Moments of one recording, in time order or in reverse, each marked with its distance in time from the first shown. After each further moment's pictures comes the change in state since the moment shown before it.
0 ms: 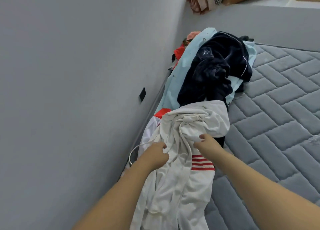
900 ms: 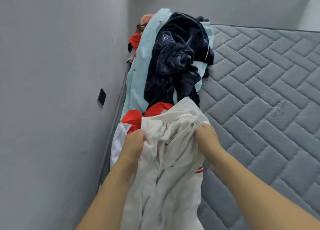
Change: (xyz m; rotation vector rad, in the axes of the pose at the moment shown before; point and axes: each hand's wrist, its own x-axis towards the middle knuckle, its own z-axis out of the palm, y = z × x) left_hand 0.077 0.045 -0.019 -0.740 0.103 -0.047; right_hand 0.042 0.010 -0.031 0.324 0.413 0.029
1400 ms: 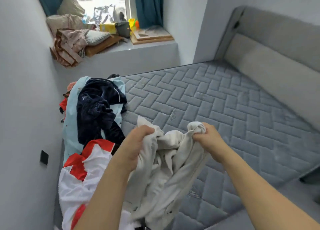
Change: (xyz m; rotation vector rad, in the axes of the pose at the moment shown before) left_hand -0.381 0.144 0.168 -0.152 -0.745 0.090; right_hand -0.309 0.048 -0.371 0.157 0.343 -0.150
